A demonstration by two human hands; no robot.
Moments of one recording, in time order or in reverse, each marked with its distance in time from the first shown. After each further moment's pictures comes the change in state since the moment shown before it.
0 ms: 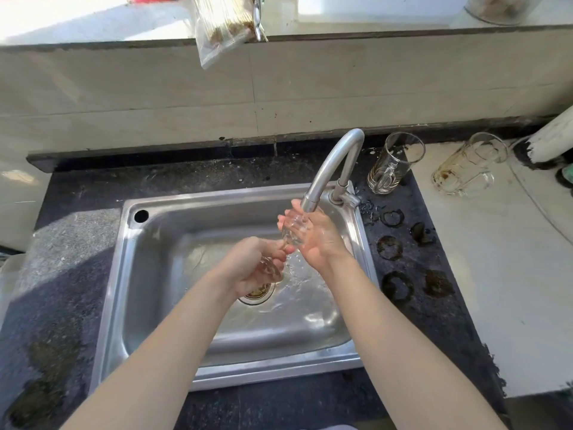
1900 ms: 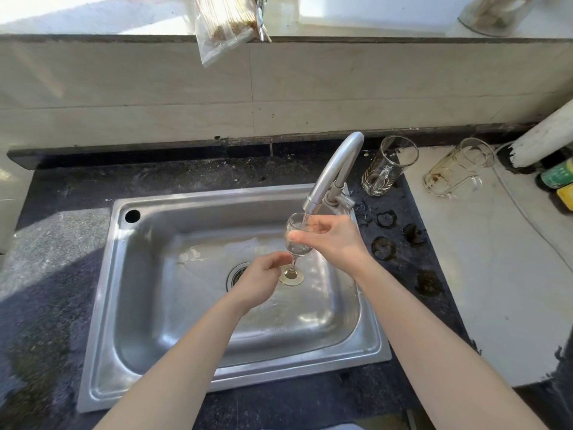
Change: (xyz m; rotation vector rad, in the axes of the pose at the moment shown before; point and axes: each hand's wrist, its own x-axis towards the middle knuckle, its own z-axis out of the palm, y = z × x) left_hand 0.028 -0.043 -0.018 0.730 0.077 0.307; right_hand -0.026 -0.027 -0.020 -1.081 0.043 -0.225
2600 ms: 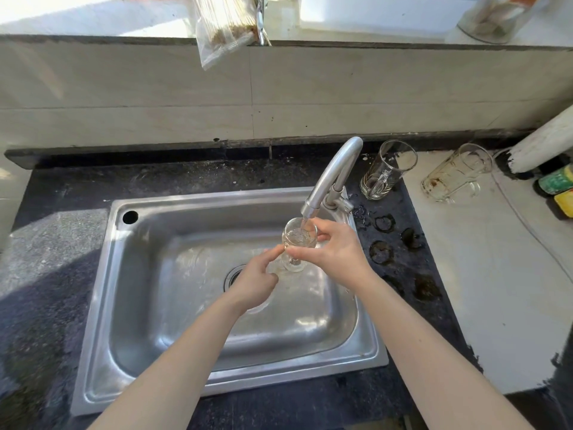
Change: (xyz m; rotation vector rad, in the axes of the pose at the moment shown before) left_hand 0.003 -0.001 -0.004 0.139 0.020 0.003; right_hand -0.019 -0.005 -0.002 -0.111 0.003 -0.139
